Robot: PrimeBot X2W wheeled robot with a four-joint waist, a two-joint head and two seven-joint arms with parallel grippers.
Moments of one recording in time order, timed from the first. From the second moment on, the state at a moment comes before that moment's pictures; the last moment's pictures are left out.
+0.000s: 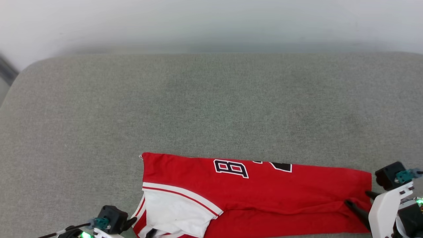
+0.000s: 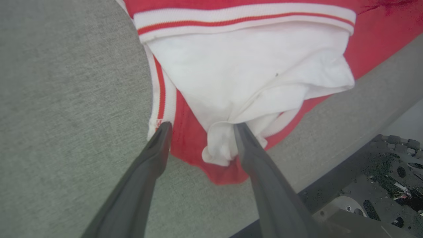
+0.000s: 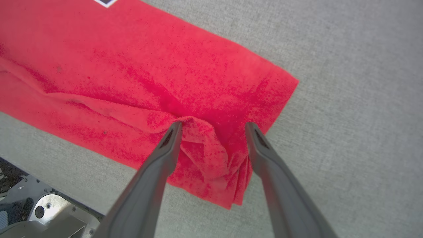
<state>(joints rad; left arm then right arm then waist) -0.18 0.78 -0.90 0.07 -0.82 0.06 0.04 -0.07 -0.62 0.31 0.08 0.54 0.13 0.56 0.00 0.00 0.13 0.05</state>
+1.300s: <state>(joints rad) 0.15 0.23 -0.04 -0.26 -0.15 -0.01 -0.26 0.11 -0.13 -0.30 0.02 0.42 0.13 0.50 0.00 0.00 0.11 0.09</state>
